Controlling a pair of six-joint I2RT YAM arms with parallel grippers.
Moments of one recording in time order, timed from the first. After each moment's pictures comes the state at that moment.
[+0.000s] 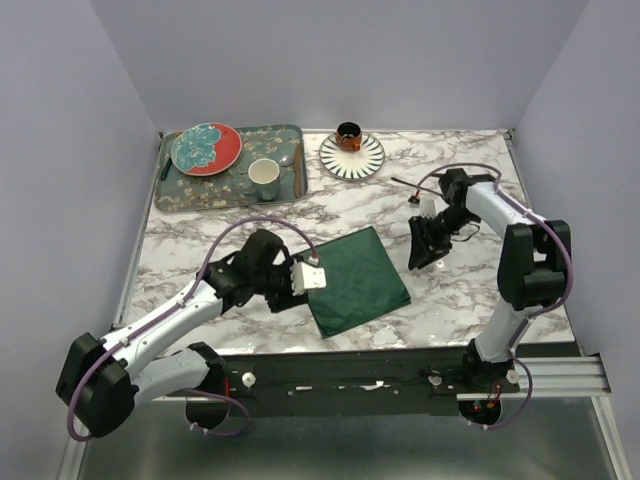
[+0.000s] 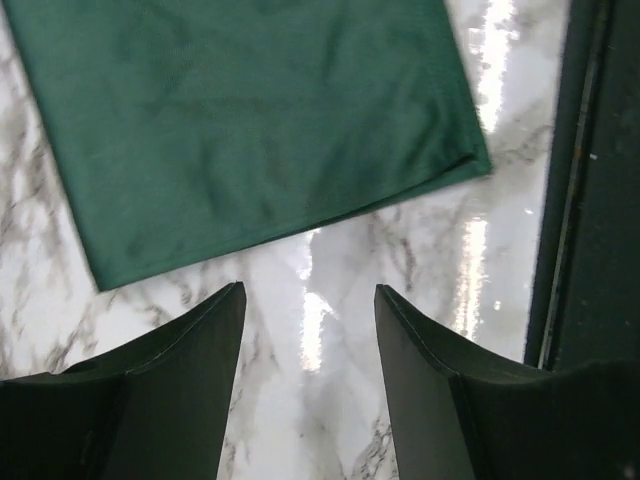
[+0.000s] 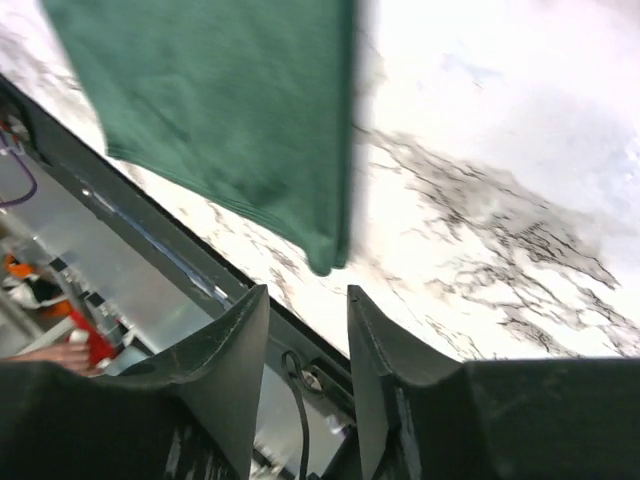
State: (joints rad) left arm -0.64 1.06 0.70 -0.52 0.42 0.67; right arm 0.11 1.83 1.28 -1.13 -0.59 -0.25
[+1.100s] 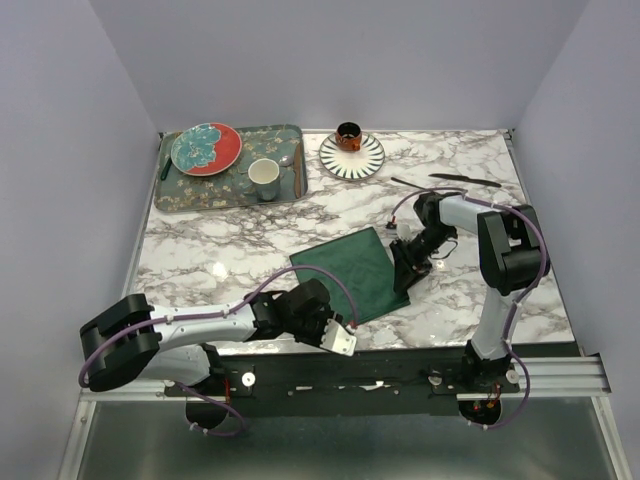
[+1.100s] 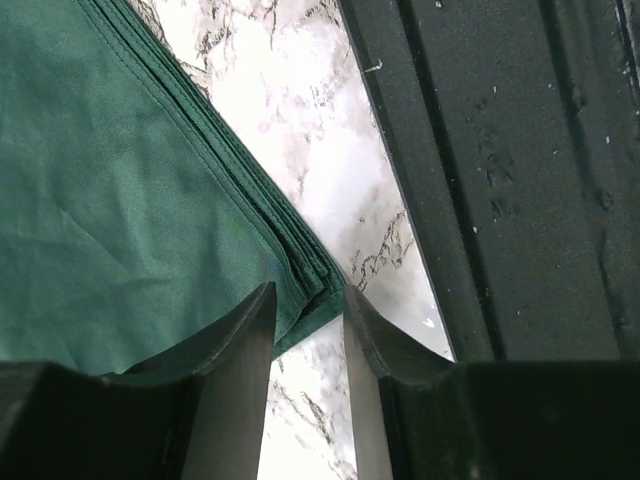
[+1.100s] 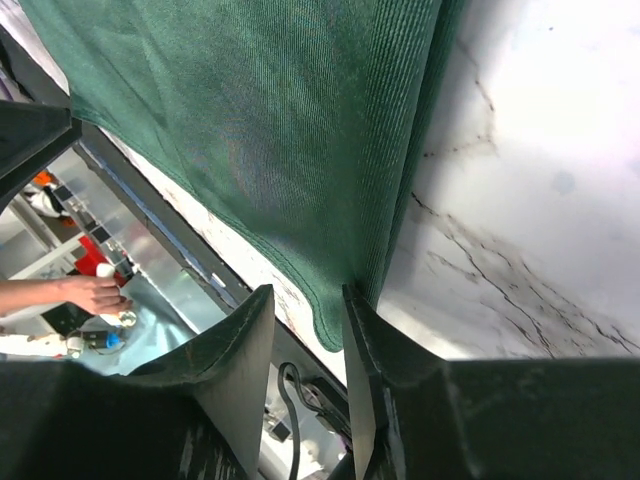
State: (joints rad) left arm -1.14 1.24 0.53 -0.18 0.28 0.74; right arm 0.22 1.95 1.18 -1.03 -0.69 -0.31
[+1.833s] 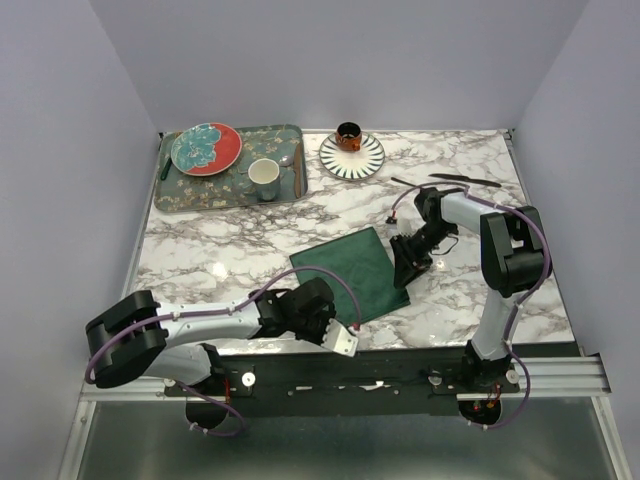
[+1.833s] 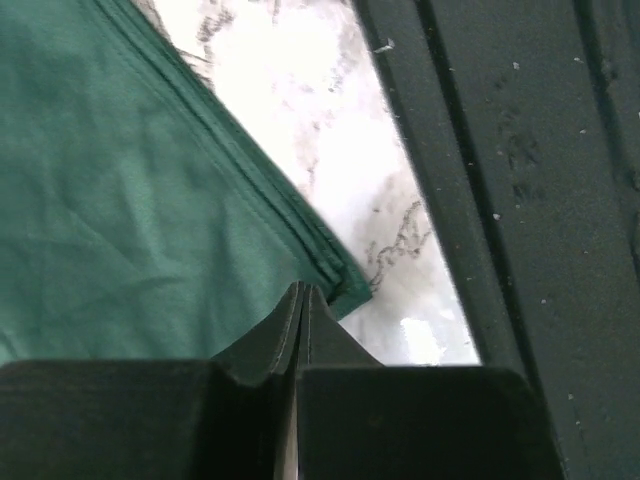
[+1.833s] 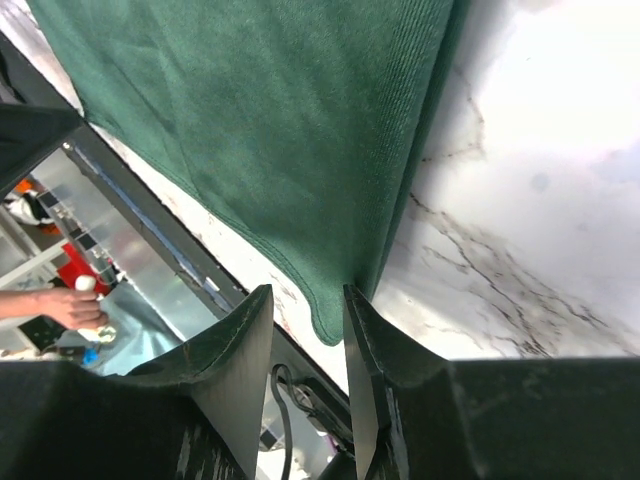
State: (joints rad) left arm -1.14 1.28 0.56 -0.22 0.26 0.80; right arm 0.22 1.93 1.20 -1.04 -0.68 -0.32
